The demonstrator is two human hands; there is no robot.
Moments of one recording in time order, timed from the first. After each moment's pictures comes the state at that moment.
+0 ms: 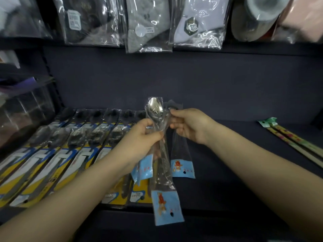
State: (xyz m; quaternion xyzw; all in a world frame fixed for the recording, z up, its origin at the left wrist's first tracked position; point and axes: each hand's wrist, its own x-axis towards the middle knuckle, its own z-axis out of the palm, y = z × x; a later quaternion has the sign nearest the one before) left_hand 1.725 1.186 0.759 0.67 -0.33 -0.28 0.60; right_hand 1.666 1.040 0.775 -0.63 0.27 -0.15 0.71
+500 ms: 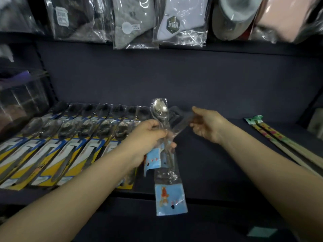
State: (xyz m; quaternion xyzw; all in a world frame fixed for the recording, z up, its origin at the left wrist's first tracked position) left_hand 1.682 1.157 0.759 0.62 -0.29 -0.36 0.63; right_hand 1.606 0.989 0.764 -0.55 0.34 -0.21 0.73
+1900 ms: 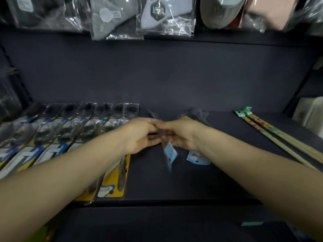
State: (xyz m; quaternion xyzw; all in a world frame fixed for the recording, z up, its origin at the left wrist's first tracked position) left_hand 1.712 1.117 0.750 0.60 -0.25 -0.47 0.59; right_hand 1.621 1.037 0.757 -0.62 0.36 -0.12 0.69
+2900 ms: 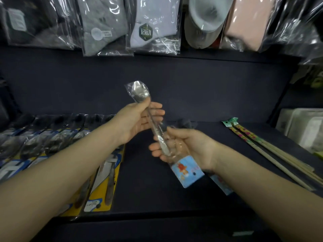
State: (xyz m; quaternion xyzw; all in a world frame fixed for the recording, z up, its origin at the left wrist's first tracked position) left_hand 1.722 1.099 0.788 0.56 -0.35 -0.39 0.64; right_hand 1.566 1.031 0.775 -0.54 0.19 -0.01 0.82
